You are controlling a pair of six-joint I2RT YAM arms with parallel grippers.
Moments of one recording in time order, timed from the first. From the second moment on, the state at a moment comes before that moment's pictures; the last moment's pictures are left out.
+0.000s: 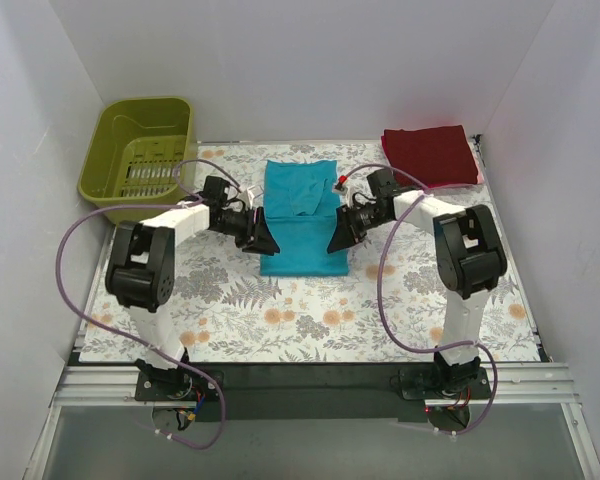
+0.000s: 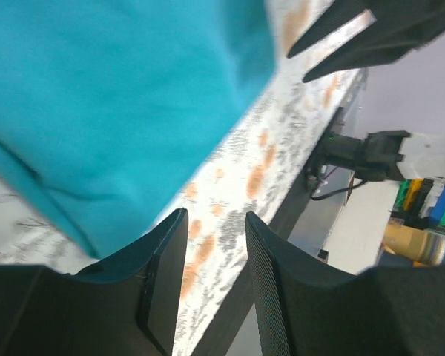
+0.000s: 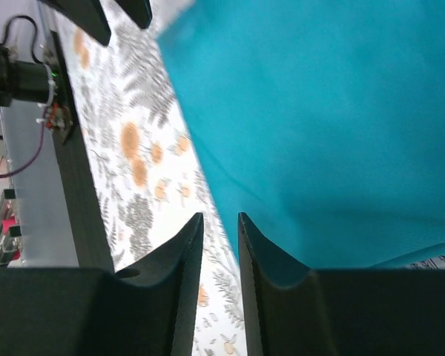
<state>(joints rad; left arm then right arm) -0.22 1.92 1.19 -0.47 0.93 -0.21 0.34 2.01 1.31 -0.51 -1.02 -0.22</state>
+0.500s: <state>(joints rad) -0.30 1.83 0.94 -0.10 1.01 -0.56 0.51 1.91 1.09 -0.10 -1.07 0.24</state>
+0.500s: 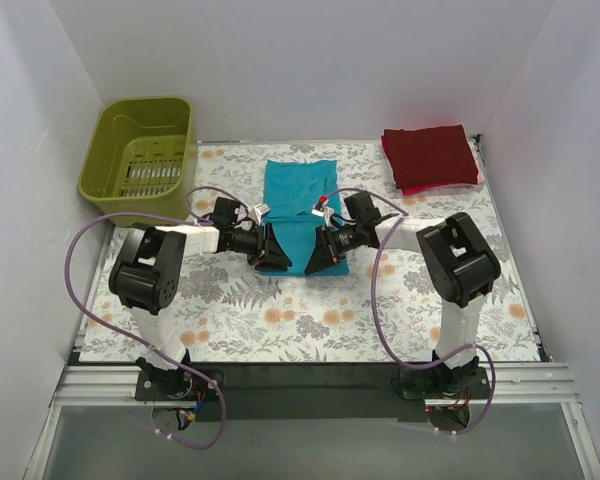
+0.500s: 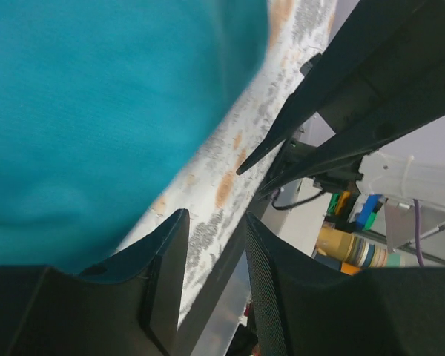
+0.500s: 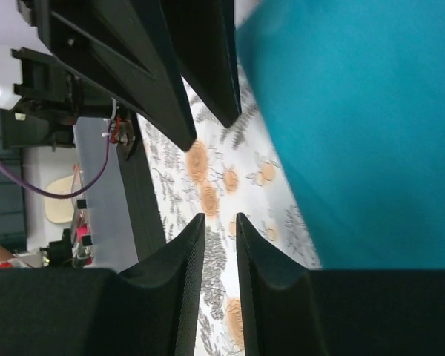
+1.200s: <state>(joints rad) -0.23 1.82 0.85 -0.05 1.08 -0.61 0.37 1.82 0.91 -0.04 -1.16 0.23</state>
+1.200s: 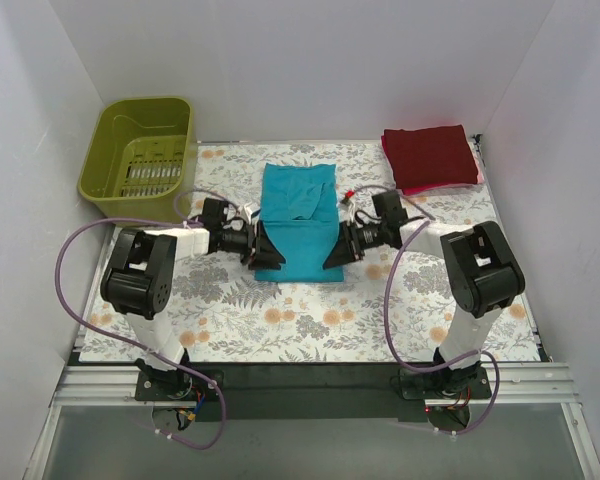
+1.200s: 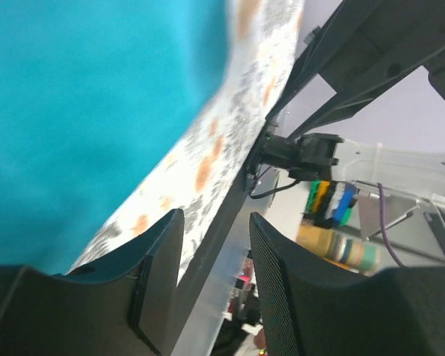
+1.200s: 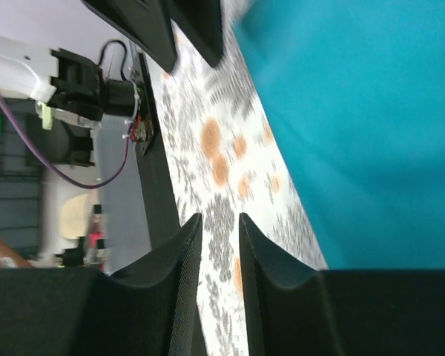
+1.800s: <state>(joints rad) -0.17 2.29 1.43 -0.03 1.04 -0.55 0.32 2.38 1.58 -0.05 -1.15 0.17</state>
